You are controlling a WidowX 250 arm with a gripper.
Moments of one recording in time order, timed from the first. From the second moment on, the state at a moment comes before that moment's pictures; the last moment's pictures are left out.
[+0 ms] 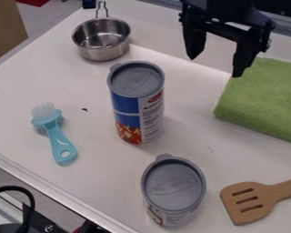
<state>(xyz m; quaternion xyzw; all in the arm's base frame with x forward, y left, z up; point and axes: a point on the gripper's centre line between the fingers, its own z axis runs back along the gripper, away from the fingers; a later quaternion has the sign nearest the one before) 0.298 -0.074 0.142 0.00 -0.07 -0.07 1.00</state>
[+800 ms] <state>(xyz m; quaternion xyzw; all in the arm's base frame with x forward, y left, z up) 0.356 -0.105 0.102 0.00 -0.08 -0.02 1.00</state>
